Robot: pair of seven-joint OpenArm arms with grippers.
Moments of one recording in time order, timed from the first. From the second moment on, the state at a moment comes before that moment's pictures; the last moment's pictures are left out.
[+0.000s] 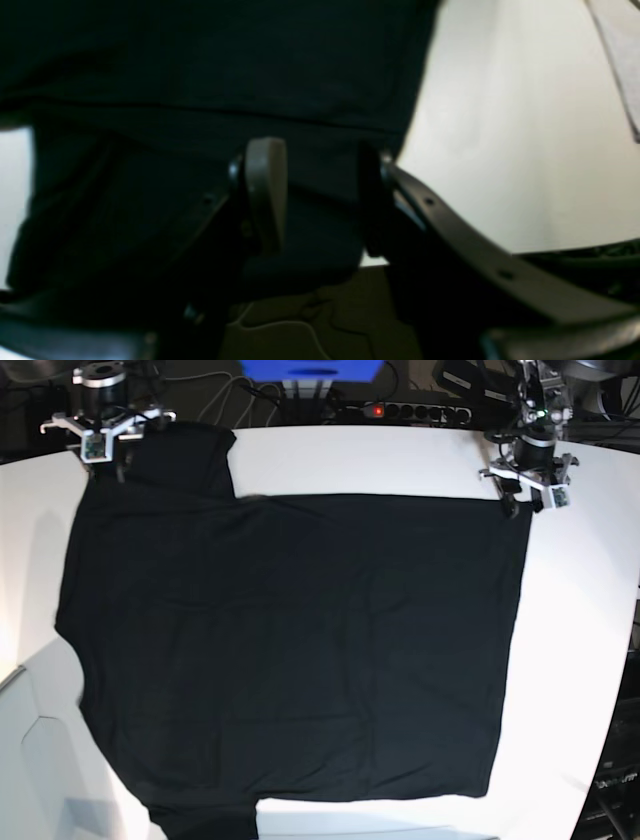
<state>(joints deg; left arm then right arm) 34.6 -16.1 -20.6 89.6 -23.7 -8.2 10.1 -55.8 6.8 13.5 117.4 0.3 -0.1 -6.5</state>
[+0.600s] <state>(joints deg) 35.1 -16.1 -20.4 89.8 -23.9 -8.4 10.0 -46.9 5.9 15.4 117.0 0.4 9.9 -28.8</state>
